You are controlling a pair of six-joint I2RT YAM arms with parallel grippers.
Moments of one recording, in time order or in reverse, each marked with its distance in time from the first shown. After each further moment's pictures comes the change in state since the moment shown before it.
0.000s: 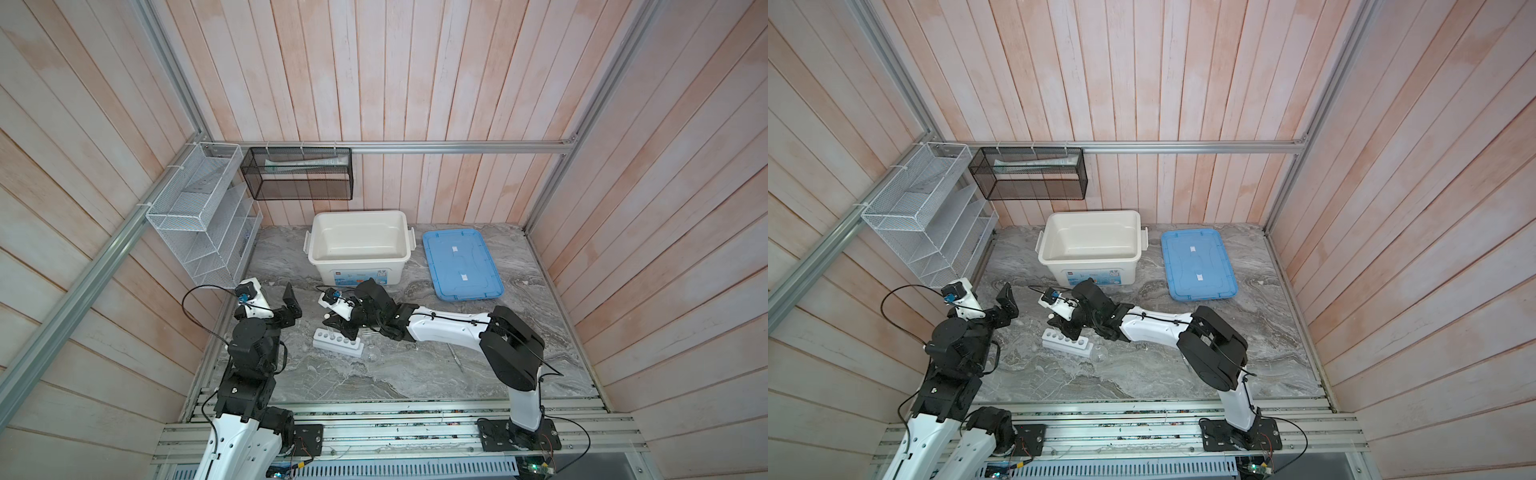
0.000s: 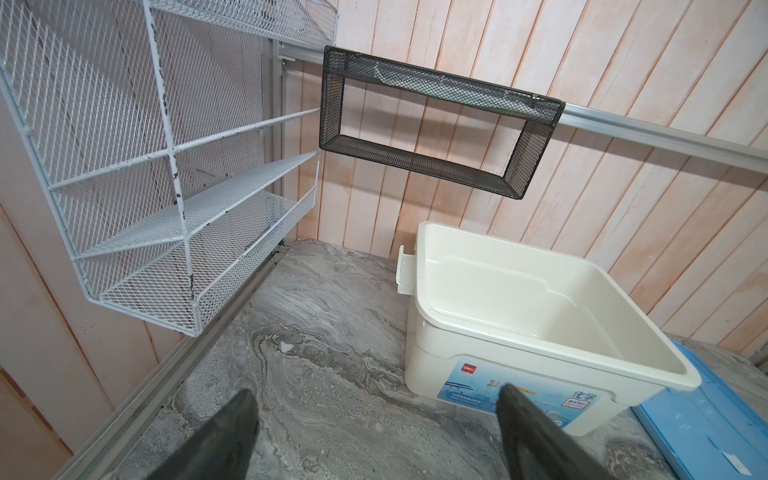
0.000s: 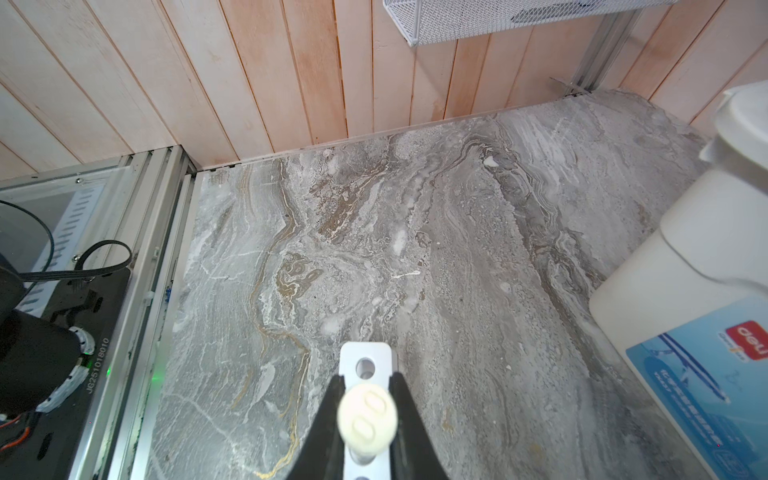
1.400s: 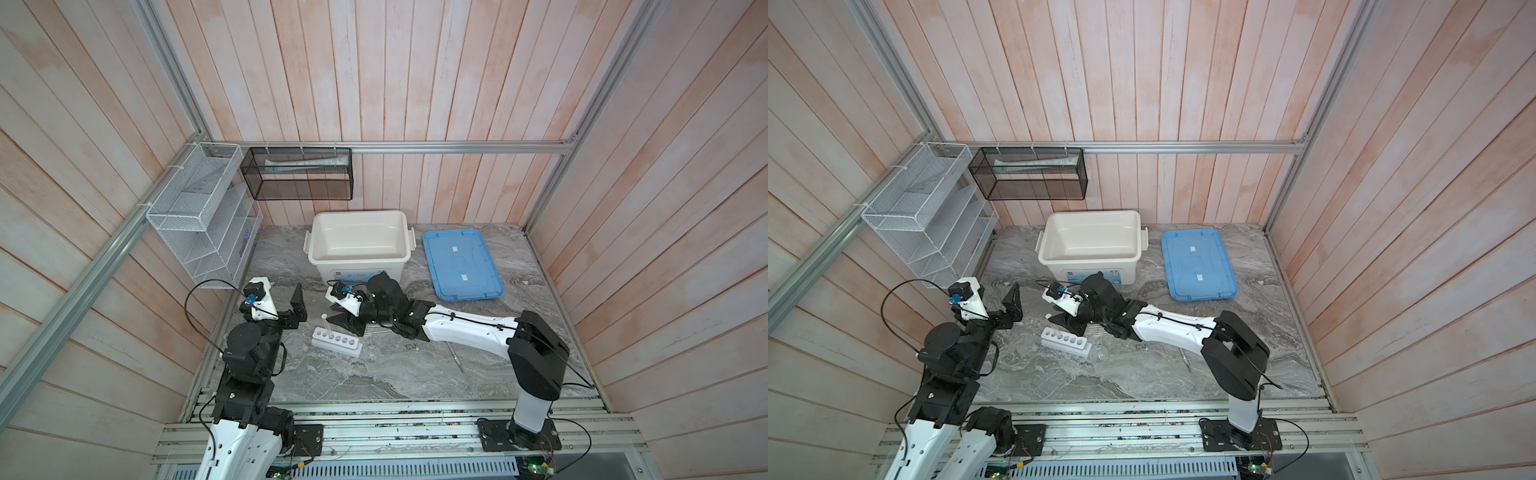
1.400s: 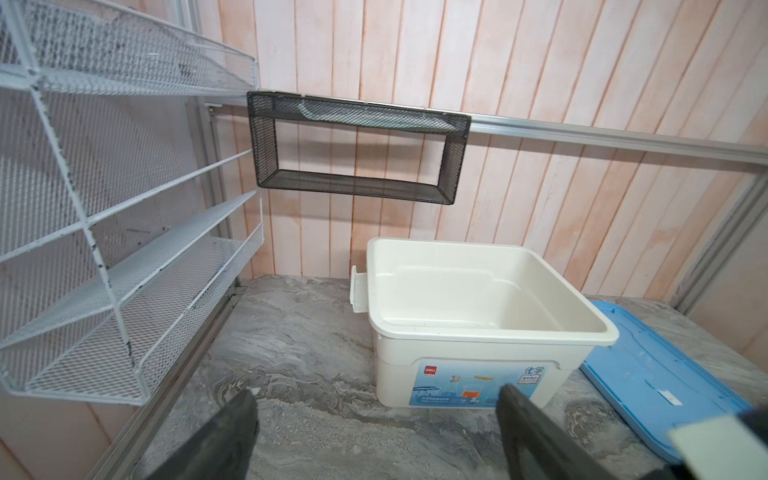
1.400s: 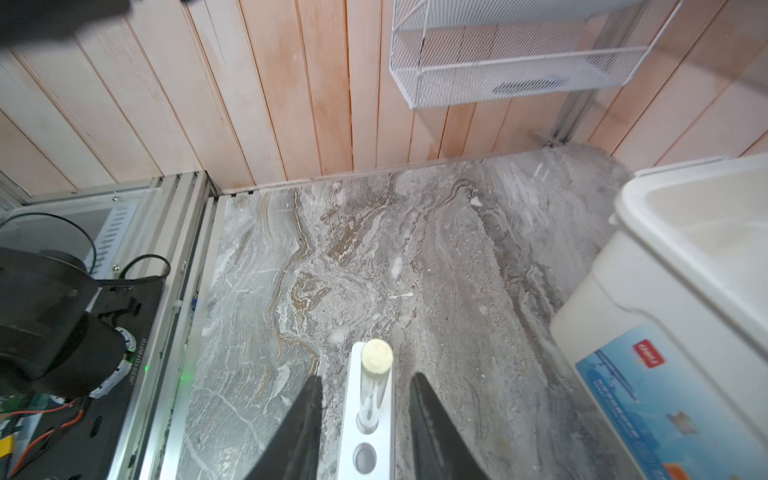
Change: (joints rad) left arm 0.000 -0.038 0.006 0.048 0.211 0.149; right arm -0.033 -0.203 -0.074 -0.035 -0.040 -0.021
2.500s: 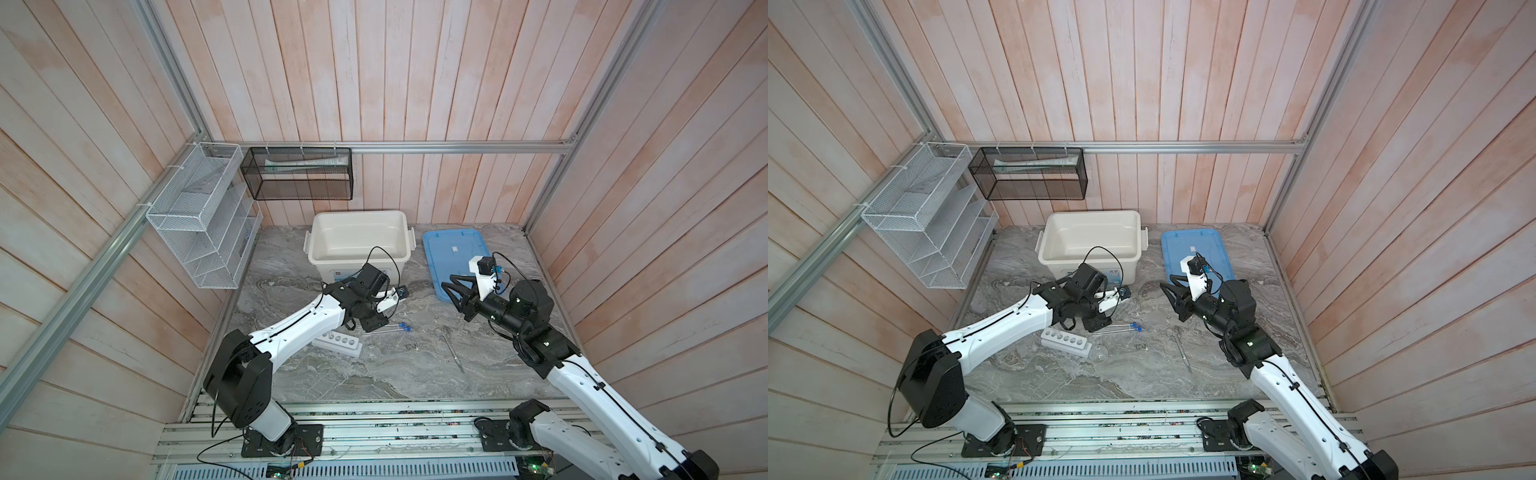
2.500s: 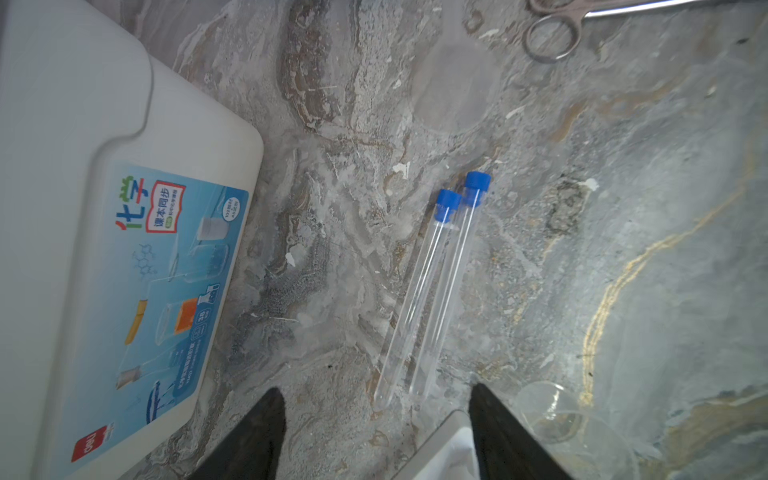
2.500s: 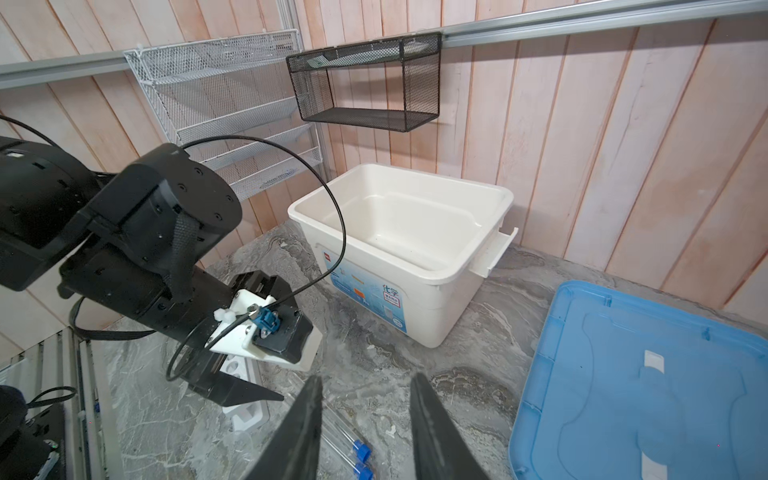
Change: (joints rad) left arm -0.530 1.126 0.636 -0.557 0.061 0.657; right arm -0.572 -0.912 -0.576 -0.105 0.003 0.232
